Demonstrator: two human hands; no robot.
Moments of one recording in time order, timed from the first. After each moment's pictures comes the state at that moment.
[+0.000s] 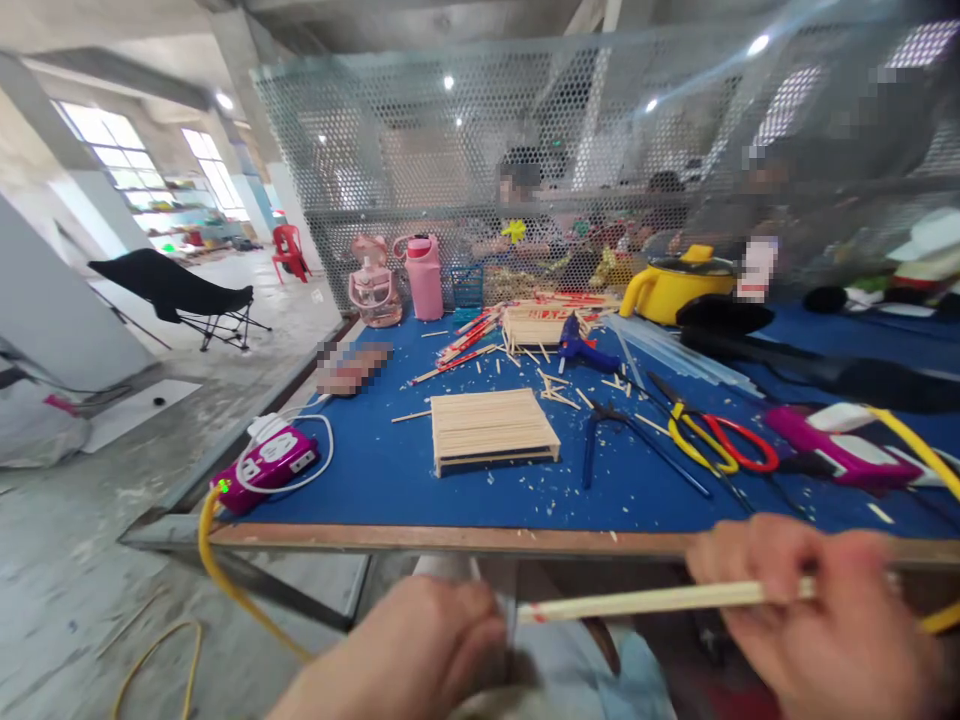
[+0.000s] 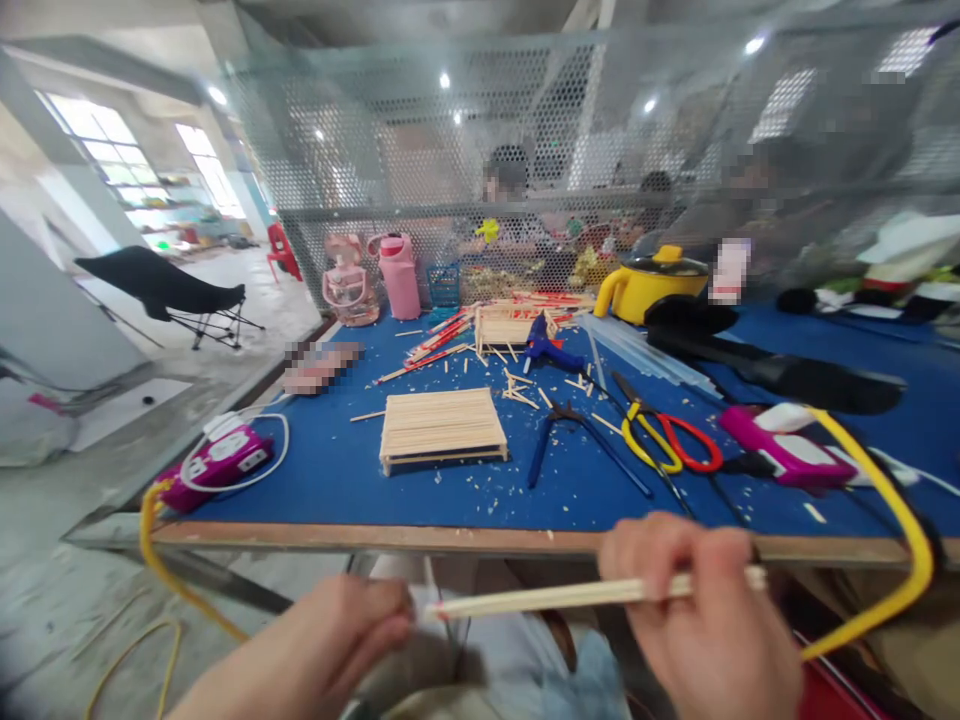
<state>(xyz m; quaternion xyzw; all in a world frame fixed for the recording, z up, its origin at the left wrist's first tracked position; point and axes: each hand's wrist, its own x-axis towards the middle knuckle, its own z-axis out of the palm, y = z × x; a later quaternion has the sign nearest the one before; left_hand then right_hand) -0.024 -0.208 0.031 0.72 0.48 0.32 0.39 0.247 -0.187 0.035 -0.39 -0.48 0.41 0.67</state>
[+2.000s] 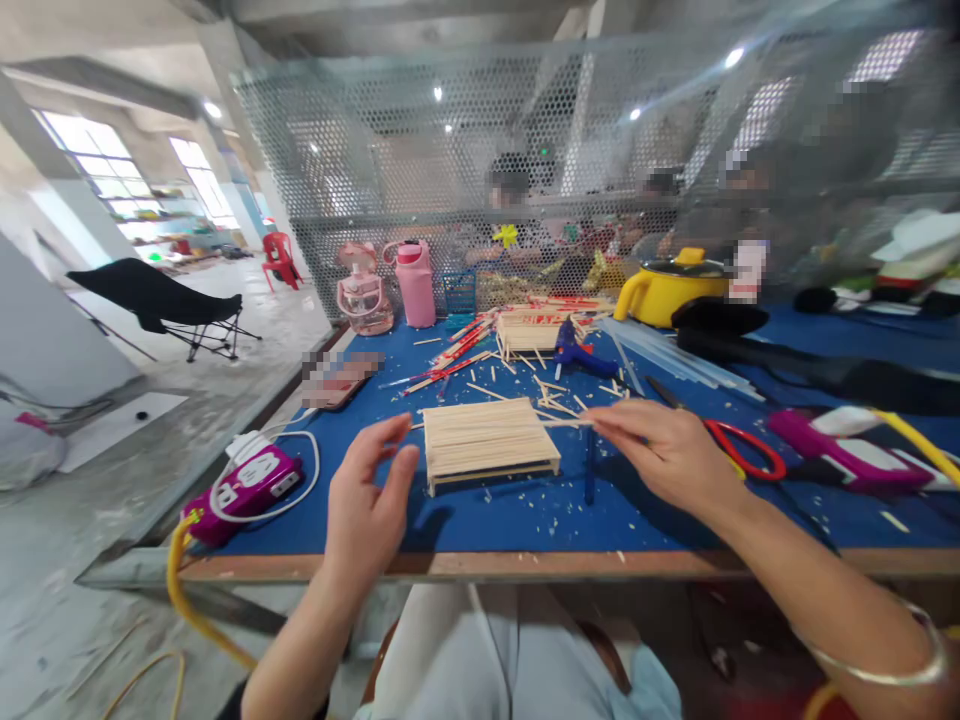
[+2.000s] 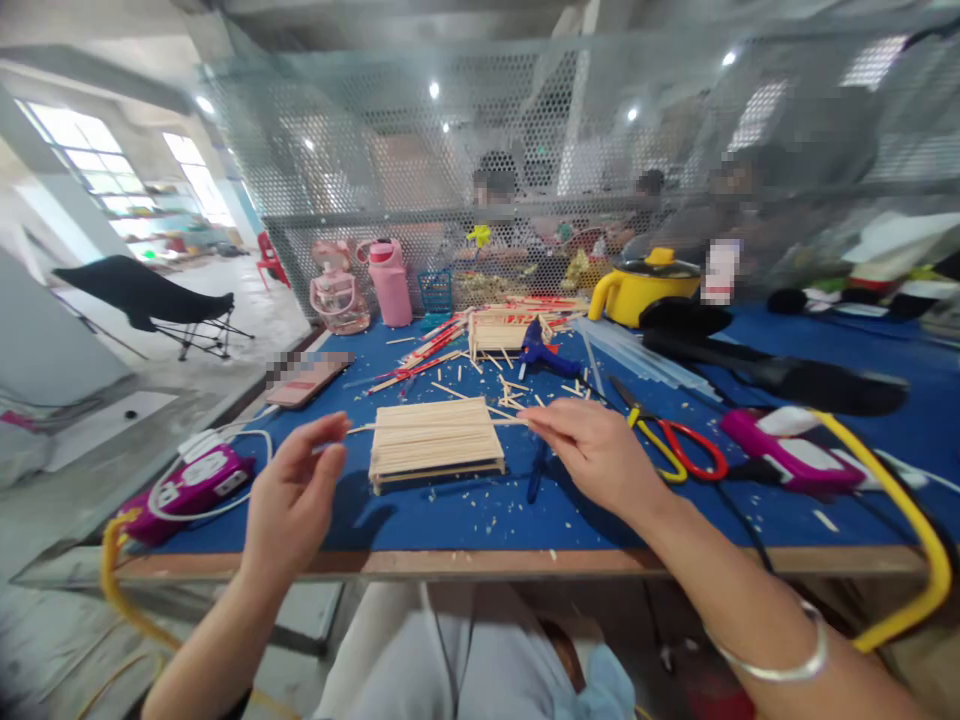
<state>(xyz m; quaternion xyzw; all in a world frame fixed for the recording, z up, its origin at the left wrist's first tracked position) -0.044 -0.114 0.016 0.61 0.54 0.56 0.13 0.260 -0.064 0.040 -0.38 -0.85 -0.04 0.36</state>
